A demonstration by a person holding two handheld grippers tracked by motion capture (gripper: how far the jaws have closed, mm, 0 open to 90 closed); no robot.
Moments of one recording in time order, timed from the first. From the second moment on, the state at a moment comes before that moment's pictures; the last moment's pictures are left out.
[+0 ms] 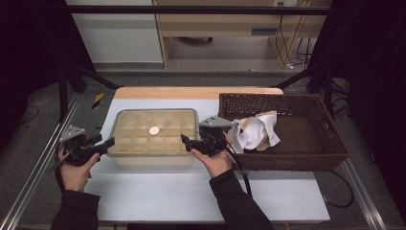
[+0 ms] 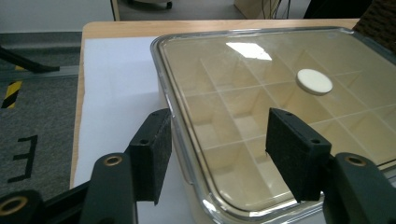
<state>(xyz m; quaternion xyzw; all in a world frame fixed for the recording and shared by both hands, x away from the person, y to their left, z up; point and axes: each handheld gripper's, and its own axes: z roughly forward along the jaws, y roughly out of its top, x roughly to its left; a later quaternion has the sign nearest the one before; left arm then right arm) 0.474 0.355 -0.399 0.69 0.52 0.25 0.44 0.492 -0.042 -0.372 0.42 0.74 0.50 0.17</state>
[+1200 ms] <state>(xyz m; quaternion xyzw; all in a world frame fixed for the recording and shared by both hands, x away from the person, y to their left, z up) 0.493 0.357 -0.420 0.71 0.53 0.19 0.42 0.588 -0.025 -0.418 0.51 0.73 0.43 0.15</state>
